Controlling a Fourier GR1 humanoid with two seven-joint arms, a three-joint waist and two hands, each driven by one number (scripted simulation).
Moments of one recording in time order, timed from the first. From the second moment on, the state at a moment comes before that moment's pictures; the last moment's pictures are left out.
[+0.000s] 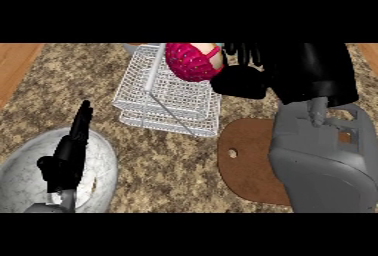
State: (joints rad) left arm -0.03 0.30 -0.21 -1.58 0.09 0.34 0.01; right arm -0.98 0.00 0.10 -1.77 0.83 0.40 0.94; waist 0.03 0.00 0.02
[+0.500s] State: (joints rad) left arm -0.04 0.29 -0.21 -1.57 0.08 0.34 0.00; right arm -1.05 0.00 0.14 -1.50 0.84 0.31 0.89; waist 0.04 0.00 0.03
